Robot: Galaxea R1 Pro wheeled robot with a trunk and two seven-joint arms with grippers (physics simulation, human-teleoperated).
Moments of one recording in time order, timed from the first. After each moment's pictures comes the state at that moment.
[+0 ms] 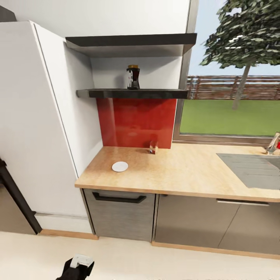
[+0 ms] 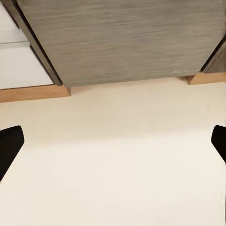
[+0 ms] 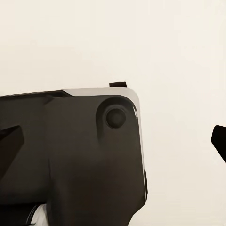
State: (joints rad) left arm -0.48 0.16 -1.33 -0.10 1.20 -0.40 -0.10; right arm -0.01 0.01 -0.09 -0.18 0.00 -0.18 0.00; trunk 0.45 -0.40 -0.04
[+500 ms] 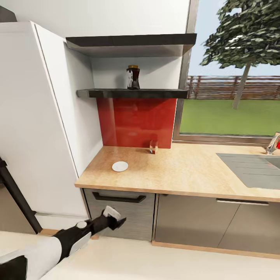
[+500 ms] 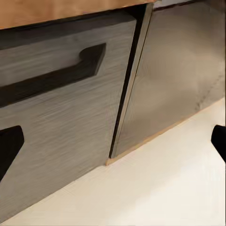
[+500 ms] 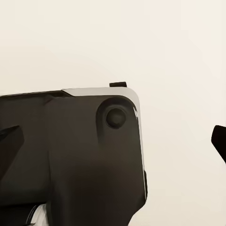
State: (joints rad) left arm -0.79 0.16 -1.32 -0.36 1.03 -0.29 -0.38; right arm -0.01 0.01 -0.09 -0.18 0.00 -0.18 0.00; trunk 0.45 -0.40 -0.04
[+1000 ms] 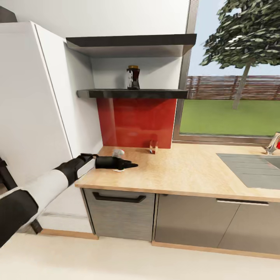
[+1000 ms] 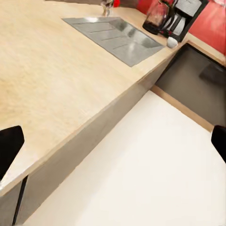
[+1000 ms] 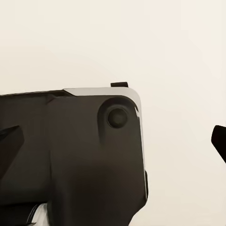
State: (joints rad) left arm -1.29 0.16 -1.07 -0.41 1.04 0.33 -0.98; right arm -0.01 0.01 -0.09 -0.18 0.00 -0.18 0.00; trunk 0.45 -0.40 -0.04
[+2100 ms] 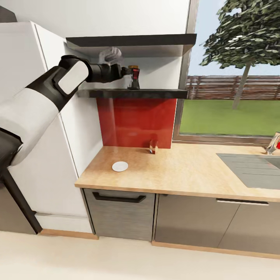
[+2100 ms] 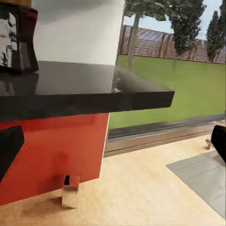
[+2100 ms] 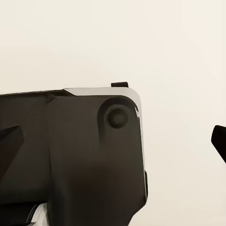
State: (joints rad) left arm -1.85 0.07 -0.74 -0.51 1.05 0.57 -0.18; right arm -0.01 0.01 -0.08 -0.18 0.00 -0.18 0.00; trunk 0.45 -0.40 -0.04
